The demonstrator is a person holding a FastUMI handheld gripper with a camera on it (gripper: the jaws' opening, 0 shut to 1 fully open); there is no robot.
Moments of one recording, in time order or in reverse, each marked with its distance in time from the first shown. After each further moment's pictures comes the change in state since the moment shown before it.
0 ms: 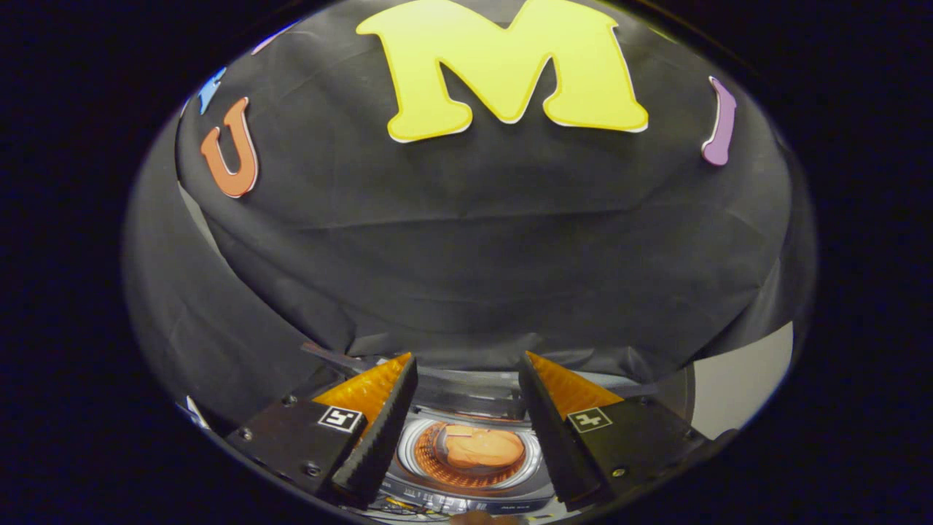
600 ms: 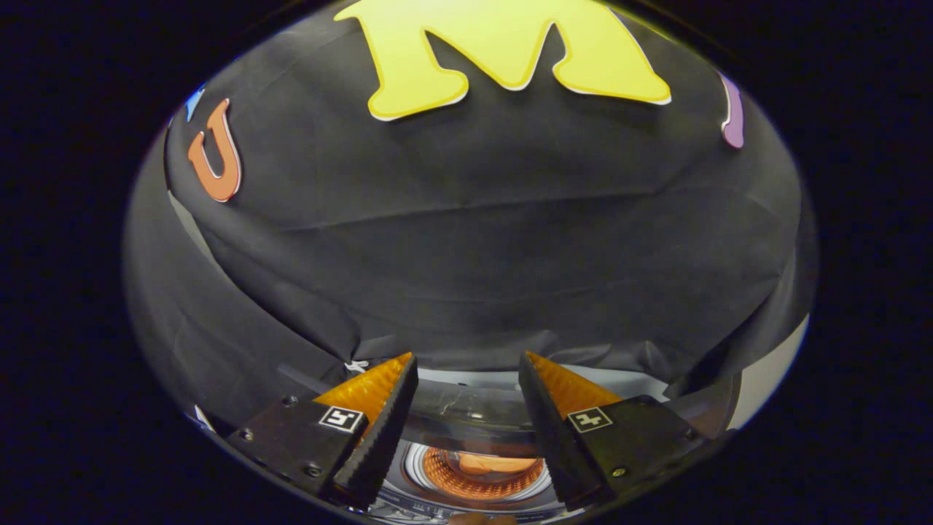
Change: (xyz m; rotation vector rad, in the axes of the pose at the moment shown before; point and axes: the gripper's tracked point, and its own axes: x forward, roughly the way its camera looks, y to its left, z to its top) arm 0.058 0.006 0.000 0.028 0.017 0.028
